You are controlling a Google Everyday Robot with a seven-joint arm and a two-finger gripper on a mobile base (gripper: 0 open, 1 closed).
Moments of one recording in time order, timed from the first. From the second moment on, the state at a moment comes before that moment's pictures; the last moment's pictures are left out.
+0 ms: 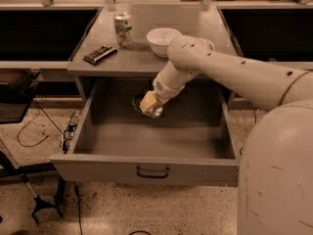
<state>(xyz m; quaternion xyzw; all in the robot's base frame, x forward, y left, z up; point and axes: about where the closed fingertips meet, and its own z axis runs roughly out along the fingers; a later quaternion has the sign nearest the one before) 0.679 0.000 0.704 -0.31 0.92 0.17 0.16</state>
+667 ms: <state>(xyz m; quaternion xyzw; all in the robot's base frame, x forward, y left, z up) 0.676 -0.004 0.692 -0.29 0.93 0.17 0.15</state>
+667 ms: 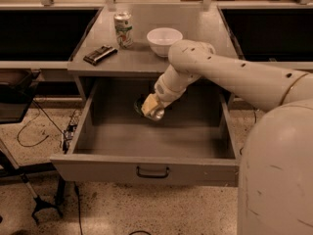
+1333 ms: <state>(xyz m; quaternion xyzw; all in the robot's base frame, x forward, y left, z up) 0.669 -0.013 0.690 -0.28 0.93 0.17 0.15</state>
